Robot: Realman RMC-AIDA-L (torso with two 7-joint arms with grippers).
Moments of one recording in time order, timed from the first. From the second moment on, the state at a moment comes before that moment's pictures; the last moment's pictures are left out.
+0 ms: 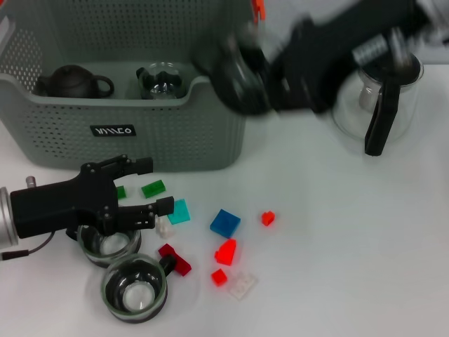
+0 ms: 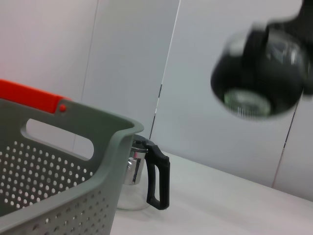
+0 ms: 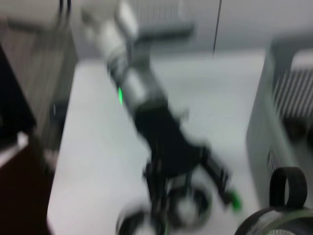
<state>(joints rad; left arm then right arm) -0.44 -2.09 0.45 0.63 2.07 1.73 -1.20 1.01 2.07 -0.99 -1.41 -2.21 -1.96 2.16</state>
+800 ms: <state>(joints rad) -0.45 -2.09 0.44 0.63 2.06 1.71 -1.20 1.34 2.10 -1.20 -0.55 -2.38 -0.79 2.10</state>
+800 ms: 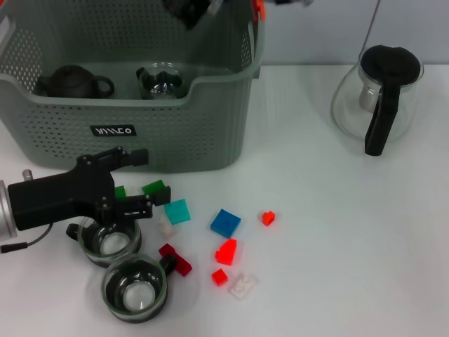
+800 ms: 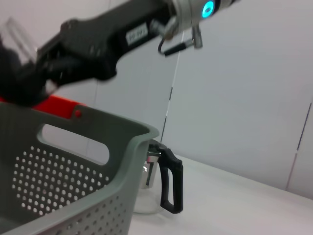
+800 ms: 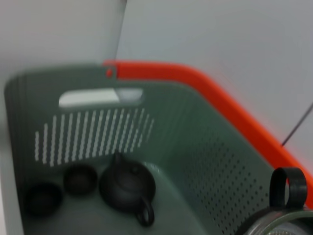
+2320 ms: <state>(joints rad) -0.43 -2.09 0.41 0.62 2.06 1.70 -1.19 1.32 2.12 -1.46 -0.40 -2.26 -0.58 2.10</state>
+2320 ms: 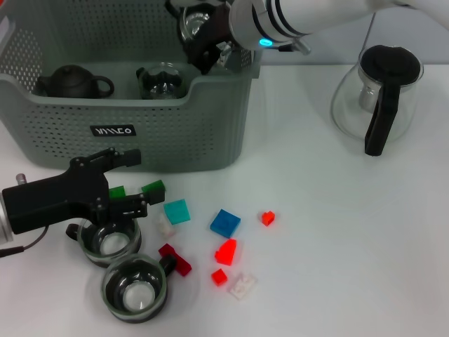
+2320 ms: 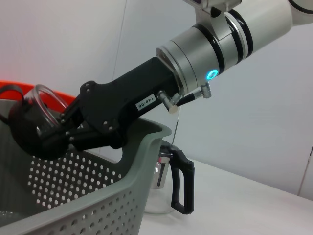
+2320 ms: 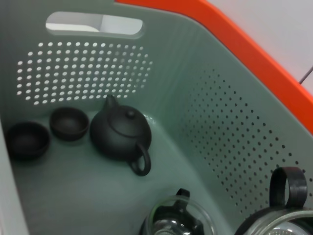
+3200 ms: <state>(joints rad) -0.43 -2.09 0.41 0.62 2.06 1.70 -1.19 1.31 2.11 -1.46 -0.46 -2.26 -0.62 2.11</state>
